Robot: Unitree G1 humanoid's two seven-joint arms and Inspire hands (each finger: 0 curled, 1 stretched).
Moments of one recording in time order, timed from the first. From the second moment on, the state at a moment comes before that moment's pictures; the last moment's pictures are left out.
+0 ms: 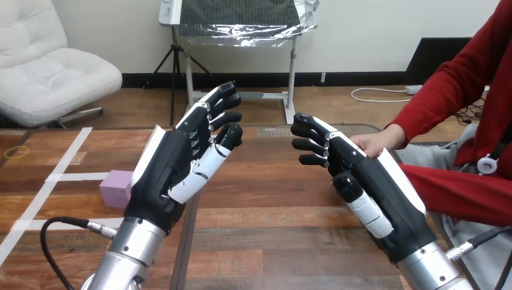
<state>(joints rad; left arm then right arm) 0.00 0.14 -0.02 -0.03 -0.06 -0.30 -0.28 0.12 -0.24 0.06 -0.07 0.04 -0.41 0.34</state>
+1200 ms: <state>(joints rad) -0.10 0.22 -0.01 0.19 0.16 -0.44 -0.18 0.12 -0.24 0.06 -0.07 0.04 -0.40 0.34</state>
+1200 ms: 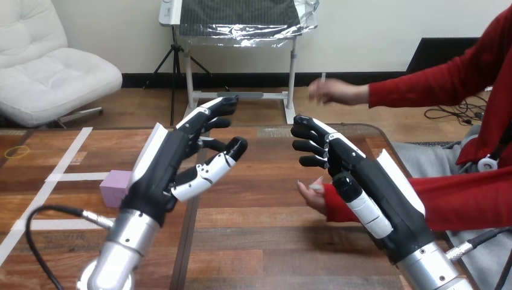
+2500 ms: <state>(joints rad) -0.50 0.42 -0.07 0.80 0.48 -0.42 0.00 0.13 -0.24 0.06 -0.07 0.03 -0.40 0.35</state>
